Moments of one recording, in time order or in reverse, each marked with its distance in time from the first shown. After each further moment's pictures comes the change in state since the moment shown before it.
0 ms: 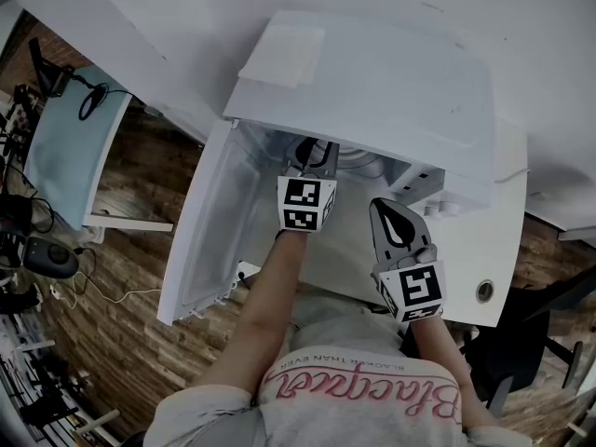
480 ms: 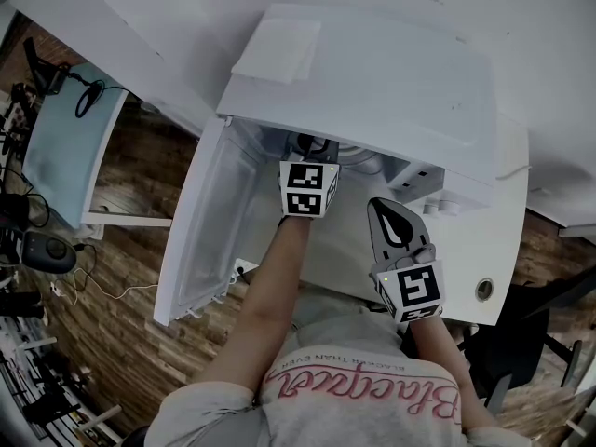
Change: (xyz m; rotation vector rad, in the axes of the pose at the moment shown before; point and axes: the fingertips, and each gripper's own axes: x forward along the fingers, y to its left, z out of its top) left arm 0.024 0.005 -0.006 -0.012 0.040 0.022; right arm 0.001 -0.001 -0.008 0.012 0.024 0.011
